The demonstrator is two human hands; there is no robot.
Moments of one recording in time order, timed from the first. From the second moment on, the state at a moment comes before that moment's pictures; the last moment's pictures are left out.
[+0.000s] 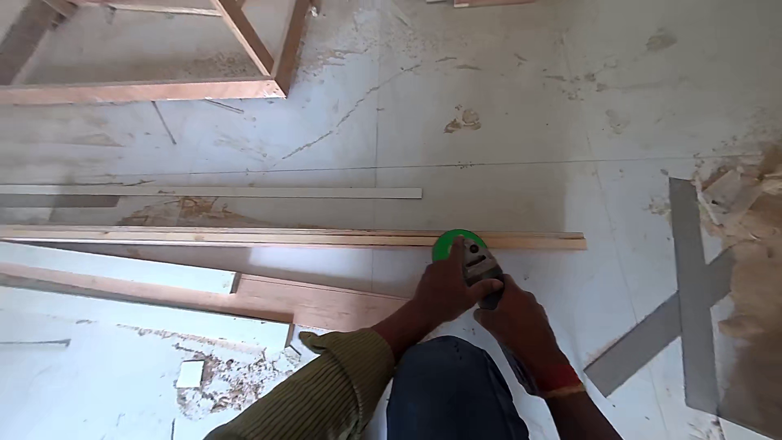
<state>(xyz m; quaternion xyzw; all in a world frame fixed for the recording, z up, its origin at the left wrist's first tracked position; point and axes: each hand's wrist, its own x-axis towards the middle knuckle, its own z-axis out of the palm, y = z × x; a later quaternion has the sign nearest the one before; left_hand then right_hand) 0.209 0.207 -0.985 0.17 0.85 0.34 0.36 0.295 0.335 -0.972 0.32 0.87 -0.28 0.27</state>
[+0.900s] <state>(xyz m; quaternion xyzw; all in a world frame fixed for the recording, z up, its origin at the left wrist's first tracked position) 0.168 0.029 -1.002 0.02 0.91 0.36 0.21 0.199 0.178 -0.970 0.14 0.90 -0.26 0.33</state>
